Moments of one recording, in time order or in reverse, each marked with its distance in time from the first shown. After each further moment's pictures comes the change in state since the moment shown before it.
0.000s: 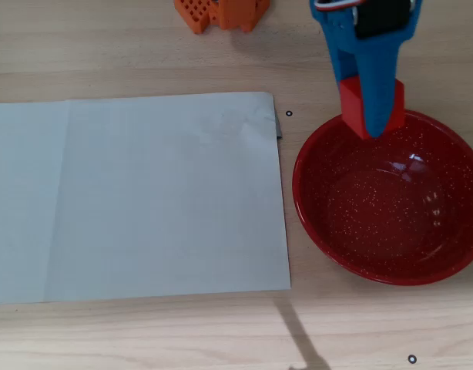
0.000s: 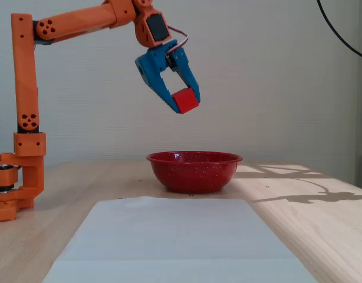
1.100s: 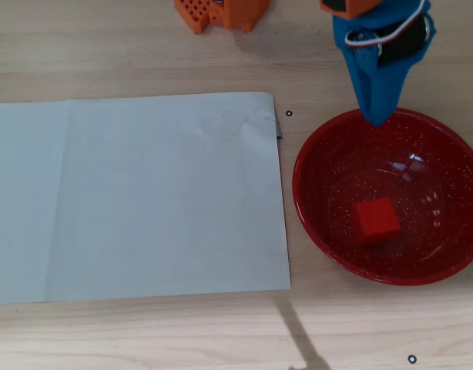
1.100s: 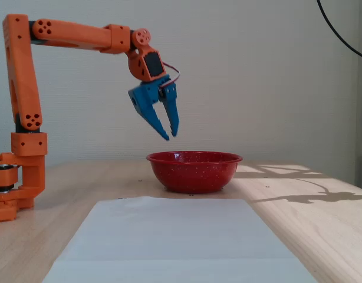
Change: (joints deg) arm 4.5 7.0 21.1 -15.2 -2.1
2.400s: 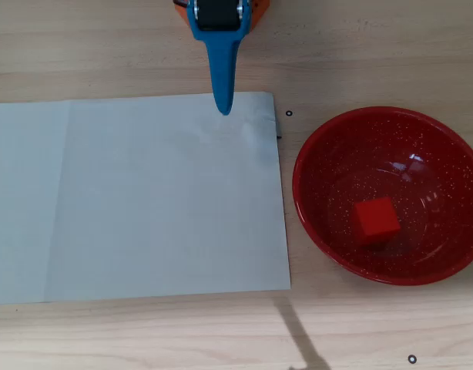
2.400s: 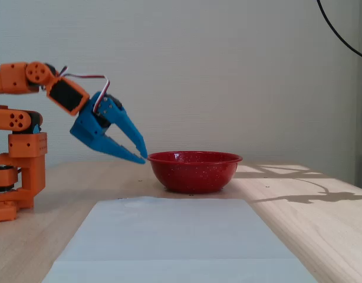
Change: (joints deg) arm -27.3 77.0 78.4 -25.7 3.9
